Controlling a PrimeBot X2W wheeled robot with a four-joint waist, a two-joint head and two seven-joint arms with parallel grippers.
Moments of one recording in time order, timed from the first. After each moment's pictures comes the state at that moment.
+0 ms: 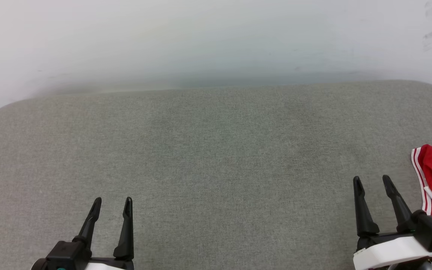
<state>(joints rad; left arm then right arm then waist) 0.13 0.07 0.01 -0.02 -0.18 -0.13 -0.26 0.03 -0.07 -0.02 0.09 0.18 0.13 -0.24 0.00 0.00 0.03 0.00</state>
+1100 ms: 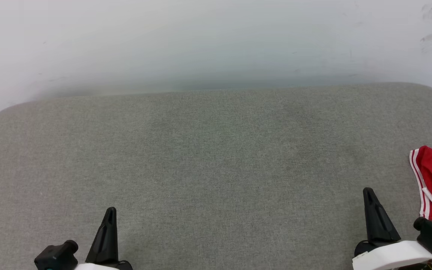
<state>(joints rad) 0.13 0.06 0.02 0.05 -0.39 -0.13 -0.22 0.04 -0.06 -0.01 0.16 0.37 0.13 -0.21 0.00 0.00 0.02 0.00</state>
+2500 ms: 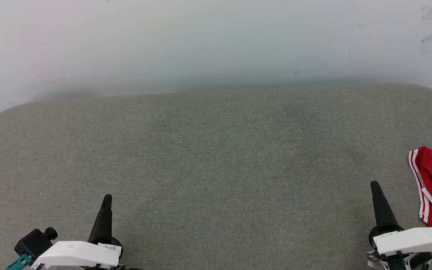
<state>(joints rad) 0.02 0.08 0.03 0.15 -1.02 -0.13 -0.08 -0.03 -0.06 -0.04 0.20 0.99 0.13 -0.06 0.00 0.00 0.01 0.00</state>
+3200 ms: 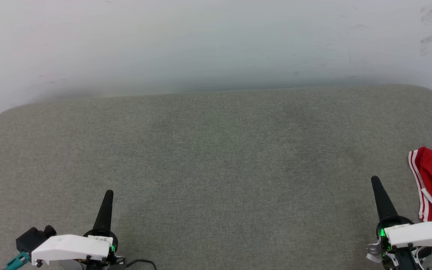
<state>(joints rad) -0.03 0.08 0.04 0.18 -1.26 -0.13 -0.02 -0.06 -0.06 -0.06 0.22 1.23 0.13 0.00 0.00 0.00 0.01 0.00</state>
